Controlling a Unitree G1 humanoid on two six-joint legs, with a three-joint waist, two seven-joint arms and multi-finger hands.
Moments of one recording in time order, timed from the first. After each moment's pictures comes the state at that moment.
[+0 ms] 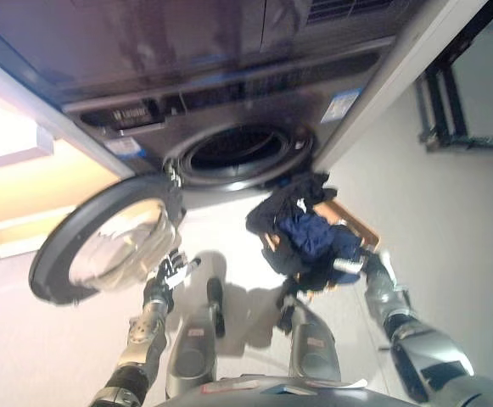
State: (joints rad) left arm -0.01 0.23 -0.17 0.73 -0.44 -0.25 0.10; right arm -0.49 -0.40 0.16 1.27 0.07 -0.09 -0.32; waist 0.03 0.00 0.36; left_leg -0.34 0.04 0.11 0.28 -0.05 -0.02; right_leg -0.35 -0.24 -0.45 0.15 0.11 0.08
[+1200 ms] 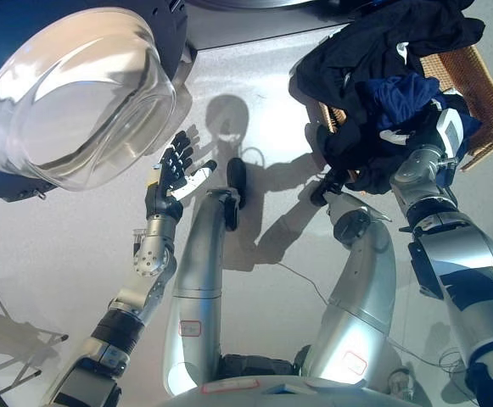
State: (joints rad) left arm -0.21 0.40 -0.34 0.22 -0.46 -0.33 0.32; right arm -1.07 -0.56 0.27 1.43 -0.03 -0.06 -0.54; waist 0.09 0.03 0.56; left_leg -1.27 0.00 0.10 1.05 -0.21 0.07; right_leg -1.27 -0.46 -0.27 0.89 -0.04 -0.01
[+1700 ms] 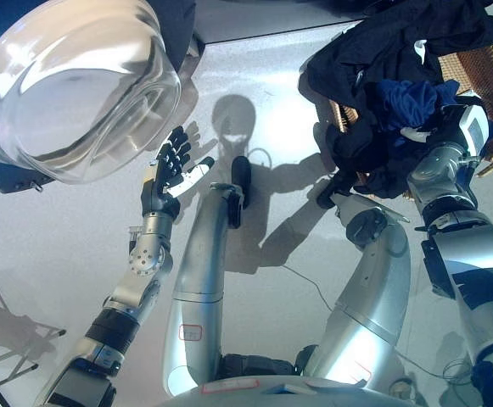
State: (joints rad) left arm -0.21 0.41 -0.34 0.21 -0.48 -0.33 0.32; right arm -1.08 -0.61 0.26 1.42 -0.03 -0.06 -0.54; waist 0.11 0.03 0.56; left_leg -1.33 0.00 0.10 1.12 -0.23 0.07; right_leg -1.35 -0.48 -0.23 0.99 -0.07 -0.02
